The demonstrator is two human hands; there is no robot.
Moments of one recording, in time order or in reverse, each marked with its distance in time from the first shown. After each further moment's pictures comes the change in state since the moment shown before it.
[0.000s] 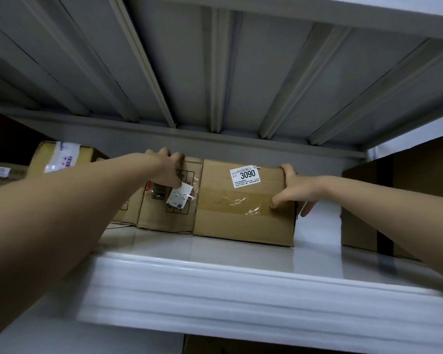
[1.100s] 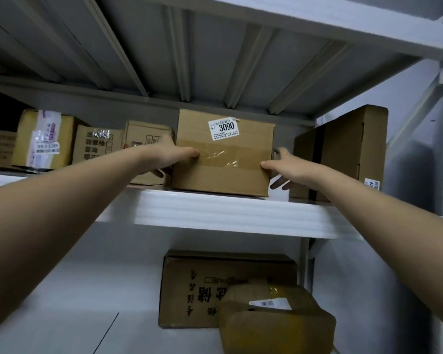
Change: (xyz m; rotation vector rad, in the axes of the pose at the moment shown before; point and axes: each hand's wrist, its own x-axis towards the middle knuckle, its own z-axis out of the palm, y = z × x) left_hand -0.143 0.082 -0.026 -0.956 -0.153 -0.017; right_hand -0.150 0.049 0.000 0.278 0.127 0.049
